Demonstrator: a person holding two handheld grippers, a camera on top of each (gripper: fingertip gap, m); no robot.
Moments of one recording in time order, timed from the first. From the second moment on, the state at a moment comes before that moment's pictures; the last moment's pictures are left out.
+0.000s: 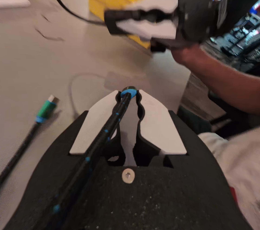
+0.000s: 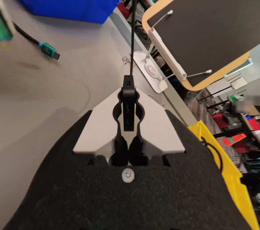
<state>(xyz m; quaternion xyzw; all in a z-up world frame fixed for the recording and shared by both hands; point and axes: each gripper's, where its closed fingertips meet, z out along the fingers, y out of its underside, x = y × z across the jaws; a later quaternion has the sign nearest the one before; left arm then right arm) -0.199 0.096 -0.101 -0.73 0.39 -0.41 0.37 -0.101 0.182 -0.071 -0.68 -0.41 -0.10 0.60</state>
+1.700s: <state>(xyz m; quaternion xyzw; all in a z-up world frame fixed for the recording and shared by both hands) -0.181 0.011 -0.095 -0.58 0.56 -0.52 0.27 -0.102 0.124 -0.039 -0.72 -0.32 0.42 0.45</state>
